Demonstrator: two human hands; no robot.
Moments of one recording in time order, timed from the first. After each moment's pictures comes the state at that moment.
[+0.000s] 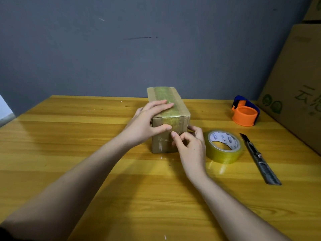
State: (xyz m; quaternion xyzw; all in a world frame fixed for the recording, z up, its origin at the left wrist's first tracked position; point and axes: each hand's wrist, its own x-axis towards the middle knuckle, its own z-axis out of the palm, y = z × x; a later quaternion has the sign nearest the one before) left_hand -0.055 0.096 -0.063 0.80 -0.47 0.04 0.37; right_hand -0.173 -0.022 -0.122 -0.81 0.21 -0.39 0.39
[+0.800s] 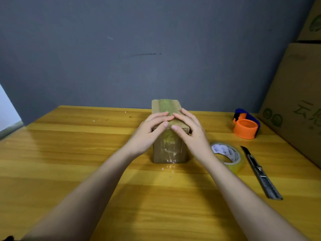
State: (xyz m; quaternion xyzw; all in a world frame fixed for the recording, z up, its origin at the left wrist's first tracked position) left_hand -0.062 0.092 -0.061 0.74 -0.44 0.01 0.50; right_hand -0.151 -0.062 -0.070 -0.84 0.02 -0.31 0.44
